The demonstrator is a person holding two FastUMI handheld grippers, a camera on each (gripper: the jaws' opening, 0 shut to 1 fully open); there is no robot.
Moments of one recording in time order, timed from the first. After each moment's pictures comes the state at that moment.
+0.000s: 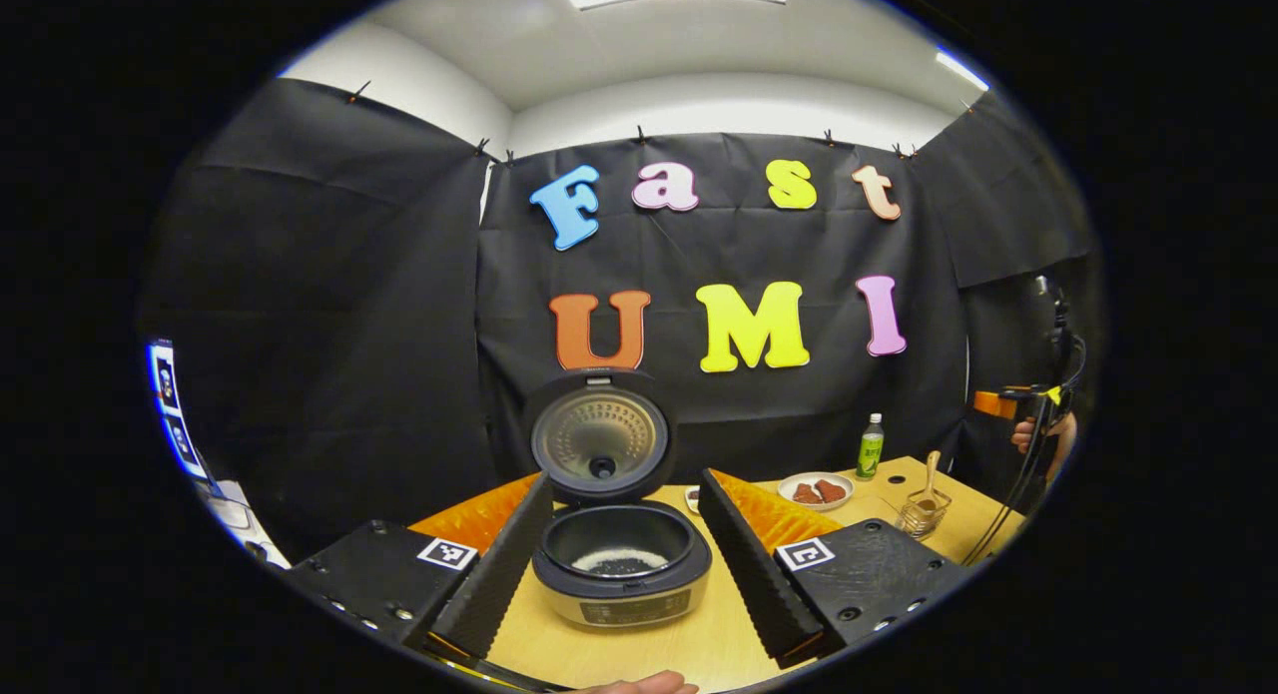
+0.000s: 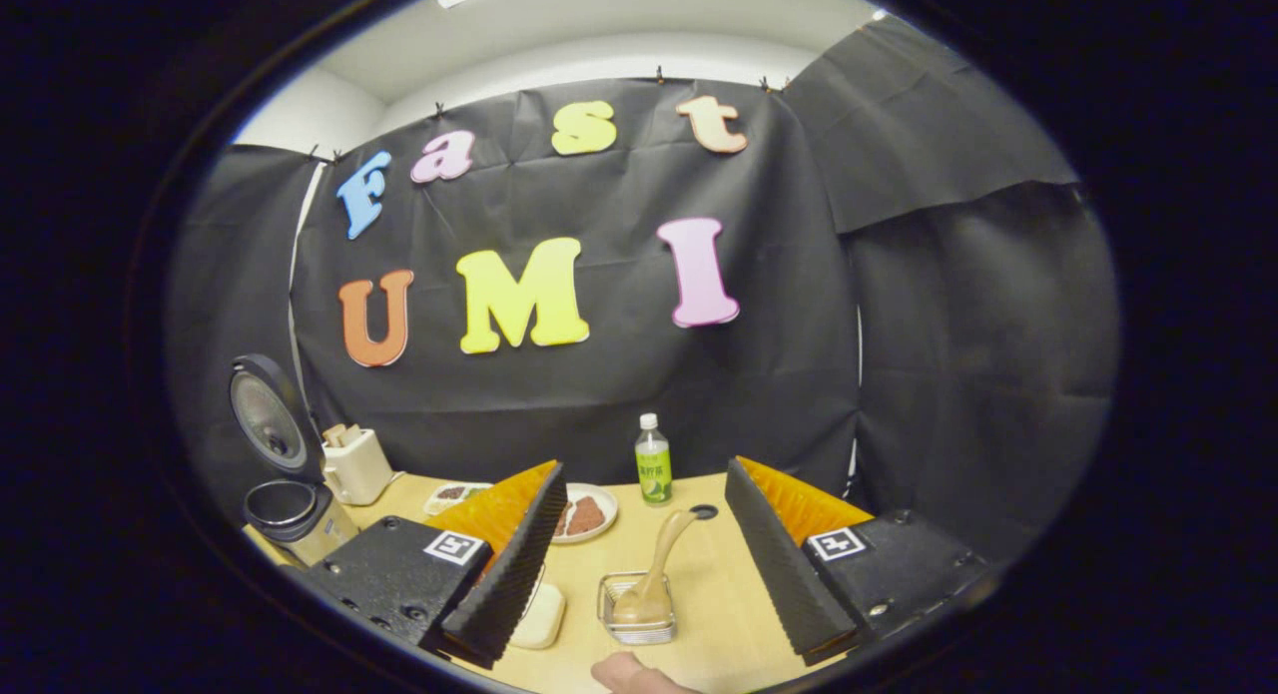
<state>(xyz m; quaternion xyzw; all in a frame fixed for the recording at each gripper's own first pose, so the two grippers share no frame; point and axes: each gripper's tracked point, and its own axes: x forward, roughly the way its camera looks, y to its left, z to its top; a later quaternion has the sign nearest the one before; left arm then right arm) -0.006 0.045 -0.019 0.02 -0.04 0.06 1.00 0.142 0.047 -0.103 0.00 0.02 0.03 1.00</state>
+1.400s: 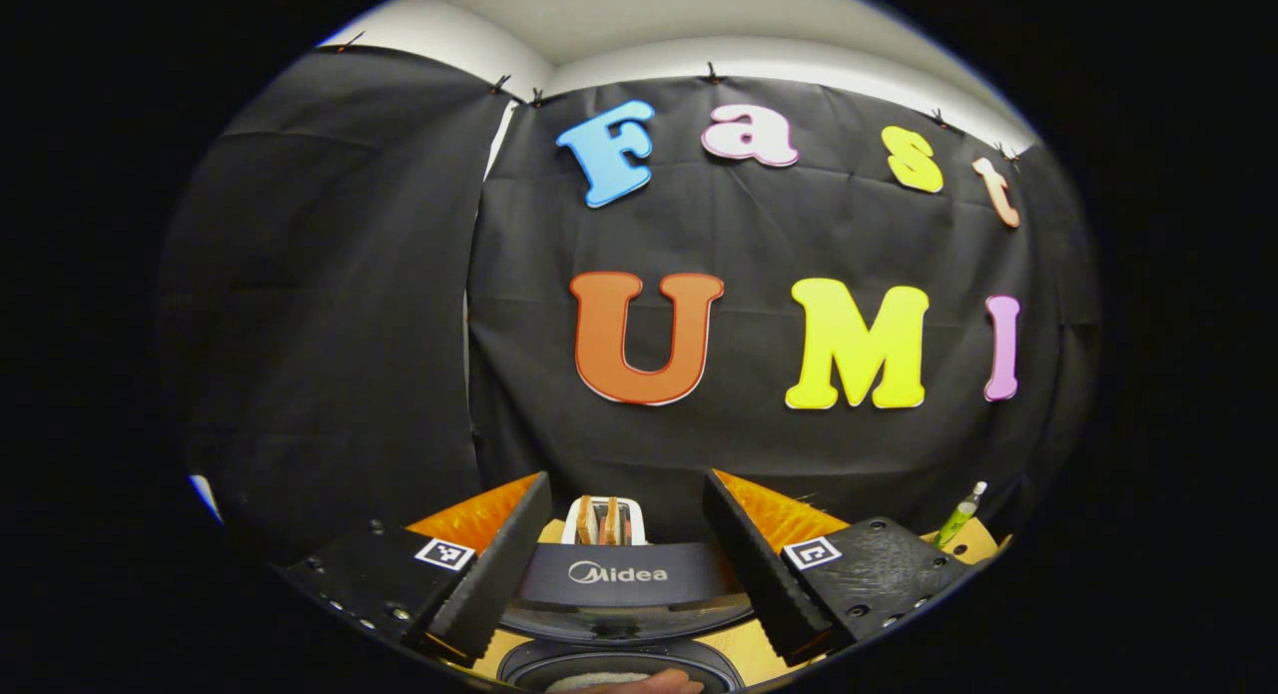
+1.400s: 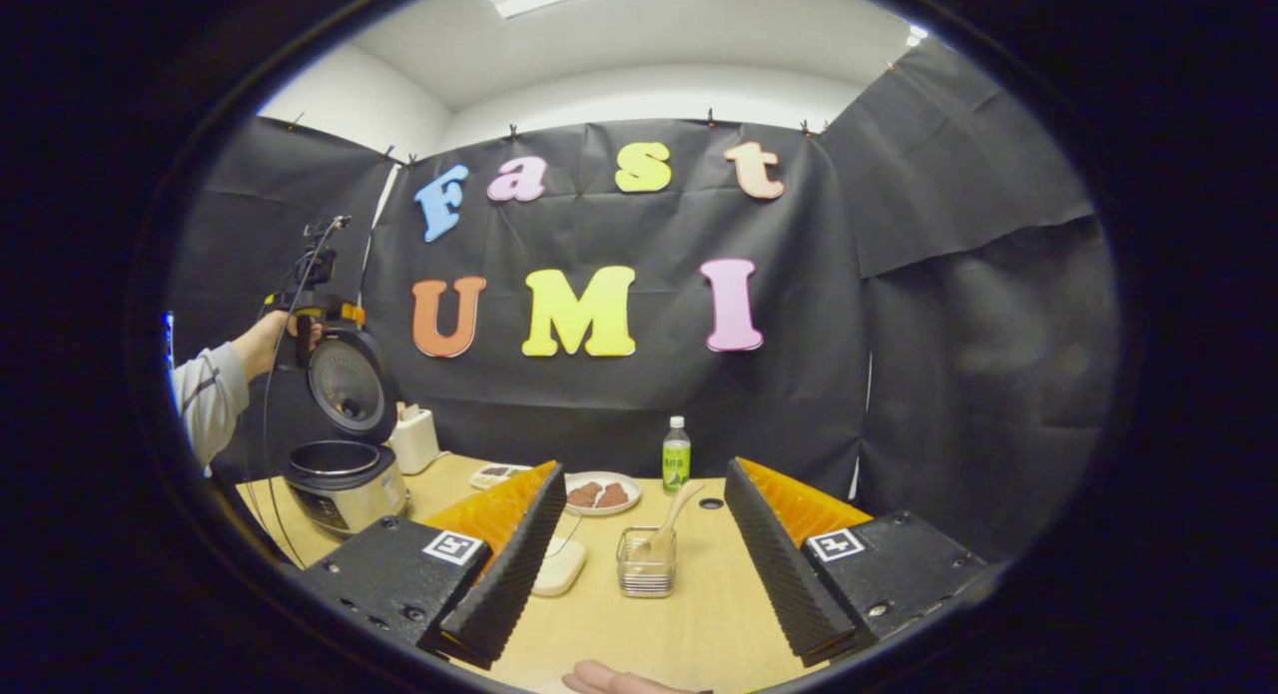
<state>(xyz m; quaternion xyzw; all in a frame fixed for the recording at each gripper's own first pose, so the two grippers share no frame) 0.320 0.135 0.022 -0.06 0.03 0.12 0.99 0.026 0.050 -0.132 -0.02 0.01 0.10 0.99</state>
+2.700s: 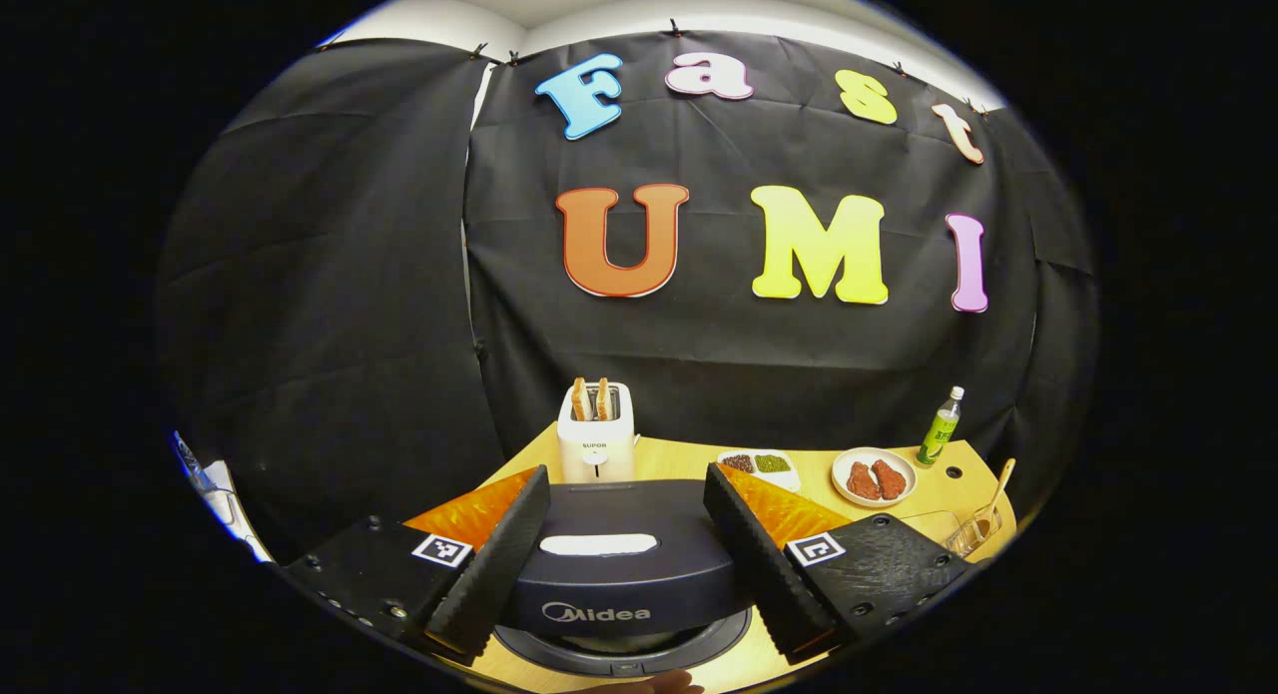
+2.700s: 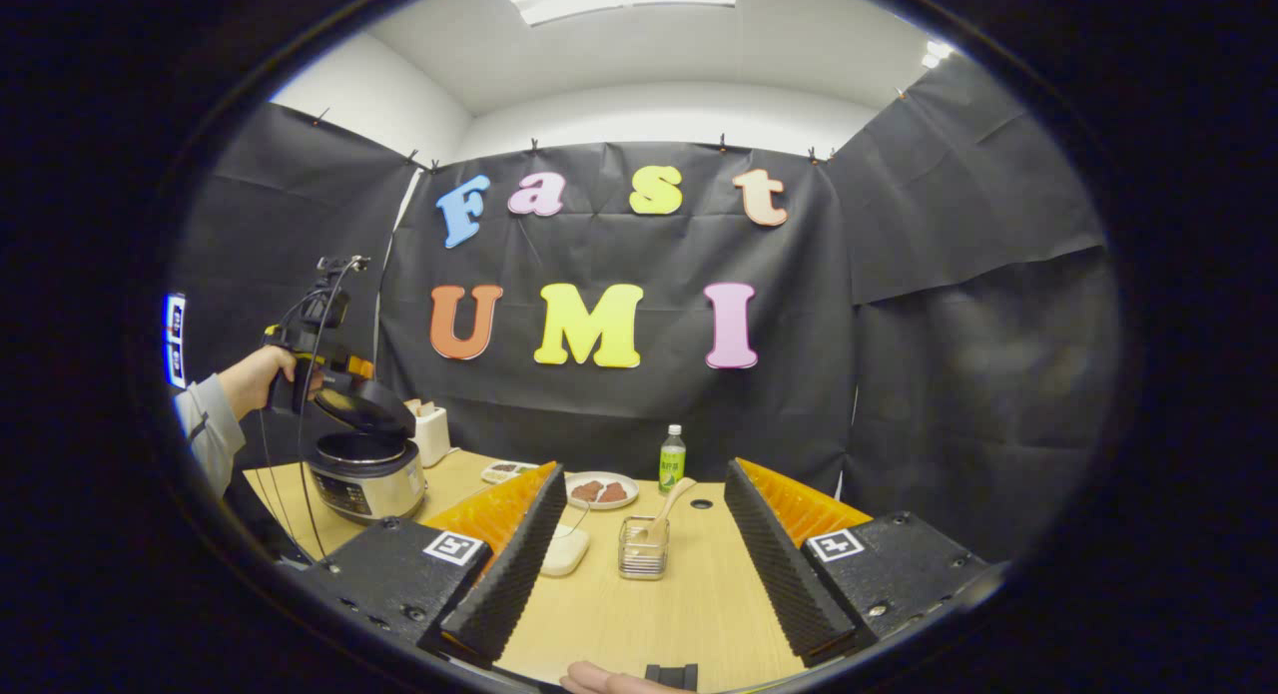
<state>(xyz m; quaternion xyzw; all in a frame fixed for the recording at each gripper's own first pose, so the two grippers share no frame) 0.193 0.064 -0.082 -0.03 0.12 0.08 0.99 -0.062 0.041 -0.107 -0.04 -0.01 0.10 0.99</state>
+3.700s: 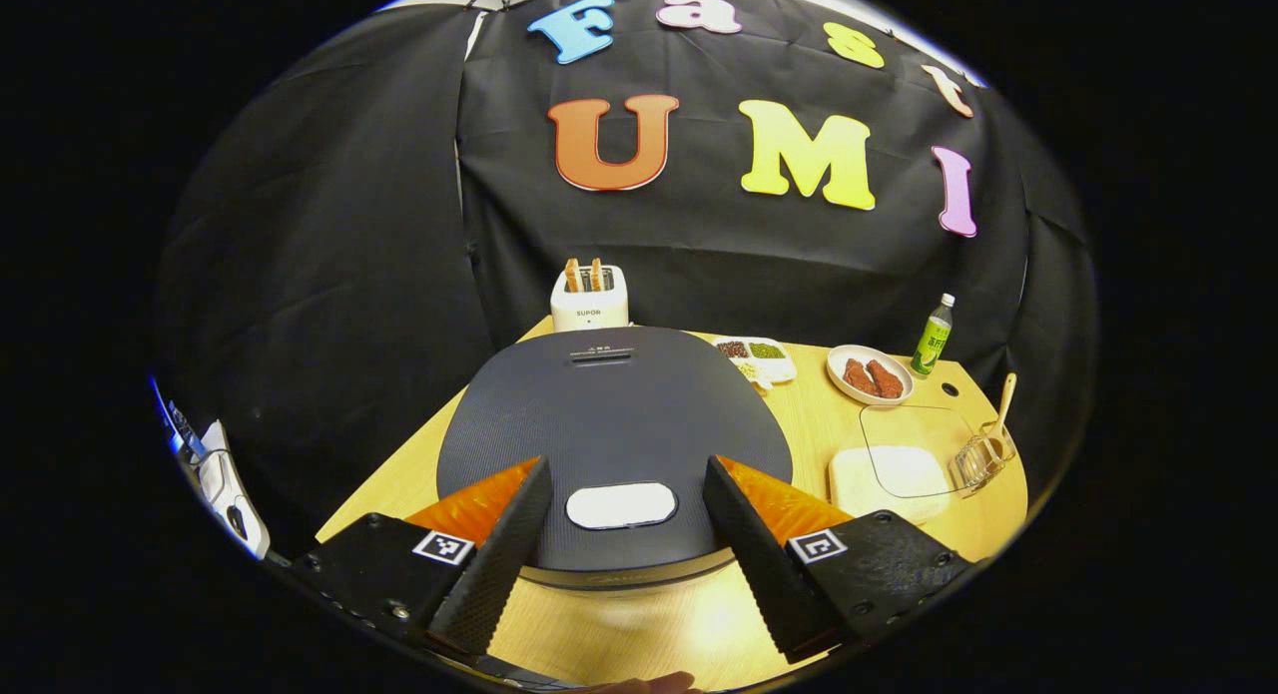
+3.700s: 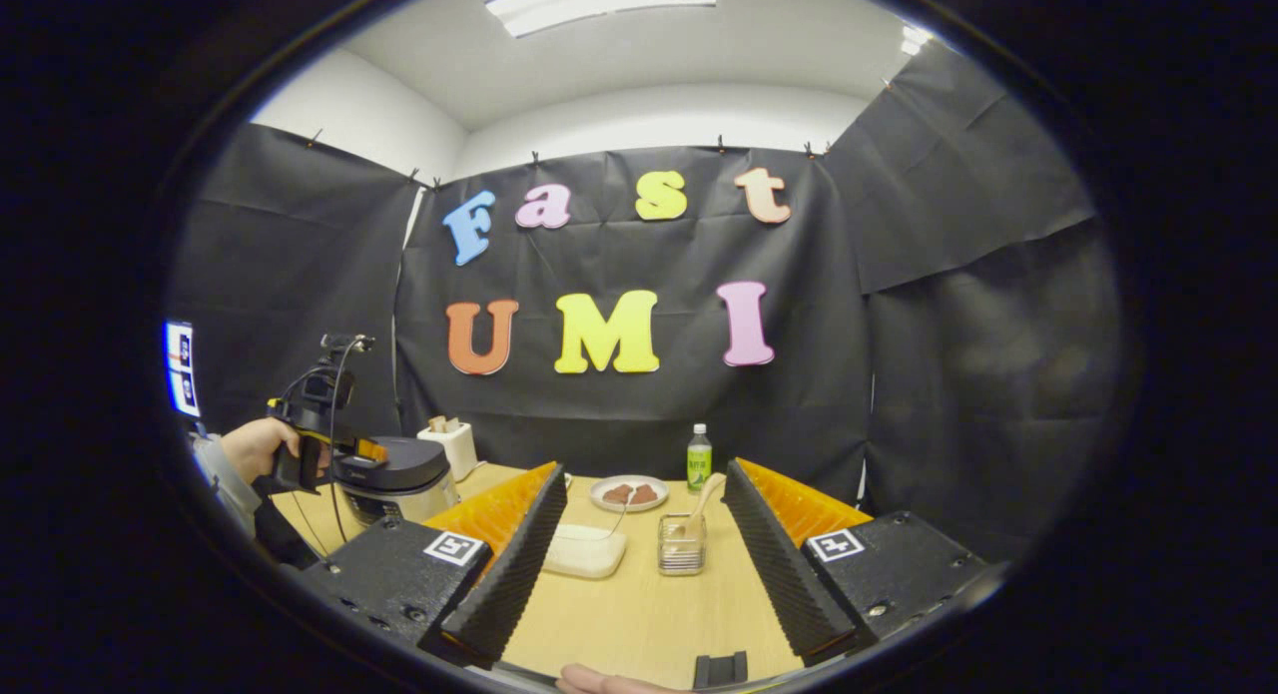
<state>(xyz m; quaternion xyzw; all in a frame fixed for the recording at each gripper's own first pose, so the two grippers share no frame) 0.128 0.048 -0.192 -0.03 0.23 0.06 0.97 -0.082 0.071 -0.110 -0.01 -0.01 0.12 0.99</state>
